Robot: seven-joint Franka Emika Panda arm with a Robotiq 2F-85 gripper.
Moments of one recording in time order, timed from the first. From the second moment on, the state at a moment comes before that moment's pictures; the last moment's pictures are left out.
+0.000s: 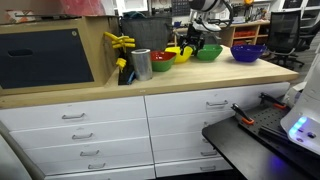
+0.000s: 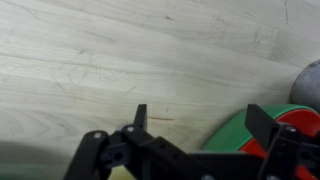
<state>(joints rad) 0.10 0.04 0.08 -2.33 0.28 2.50 0.06</state>
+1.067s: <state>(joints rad) 0.11 0.31 0.09 -2.03 0.21 2.63 0.23</state>
